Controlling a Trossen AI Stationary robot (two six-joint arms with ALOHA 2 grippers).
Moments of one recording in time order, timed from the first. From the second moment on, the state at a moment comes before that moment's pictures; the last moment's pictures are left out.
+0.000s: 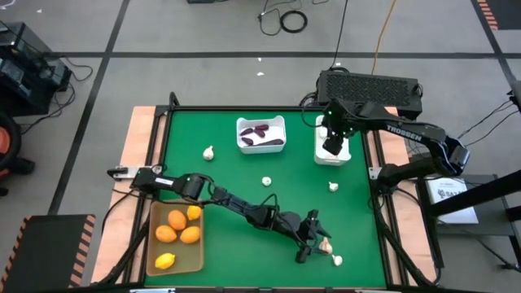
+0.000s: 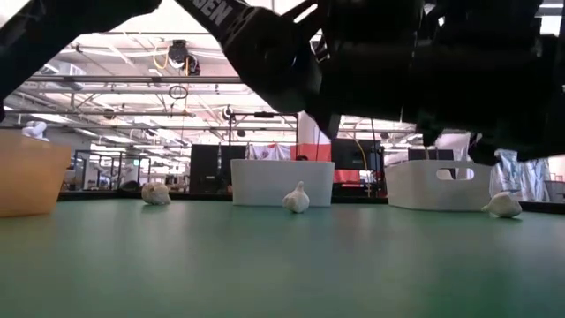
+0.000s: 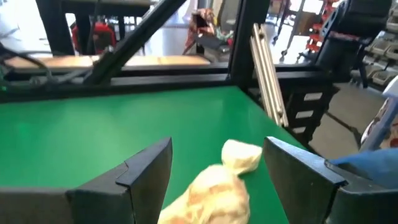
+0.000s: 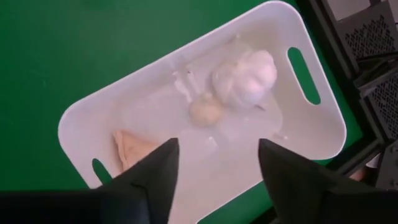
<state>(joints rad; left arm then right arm) -0.30 2.59 1.86 0.58 0.11 -0.07 -0.63 1.28 1.01 -1.00 0.15 -0.07</state>
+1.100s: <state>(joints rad) -0.28 2.67 1.88 0.61 0.15 -0.10 -0.63 1.28 1.01 -1.02 0.15 -0.08</state>
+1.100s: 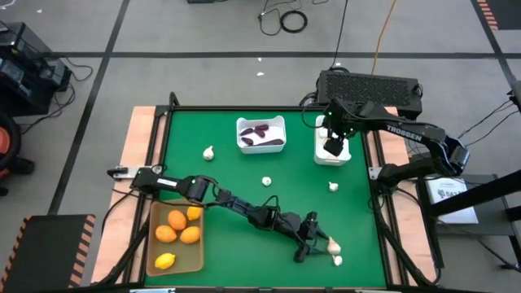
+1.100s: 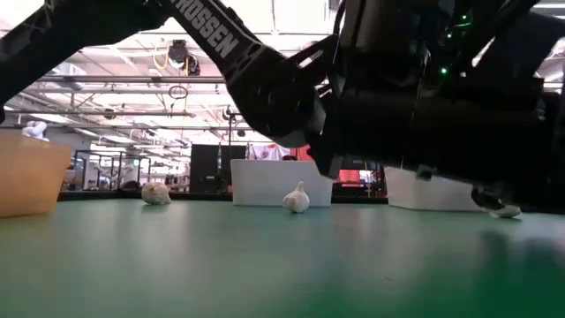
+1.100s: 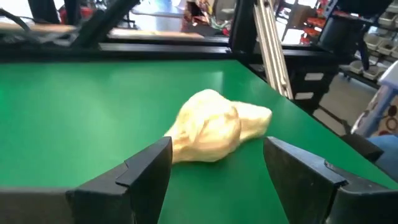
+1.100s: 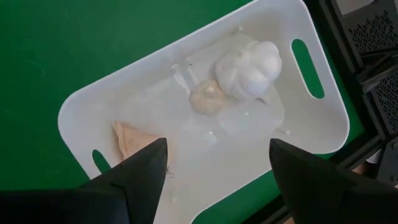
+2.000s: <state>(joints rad) -0.31 2.46 1.88 -0.01 0.10 0.13 -0.23 1.16 1.01 -1.32 -0.10 0.40</state>
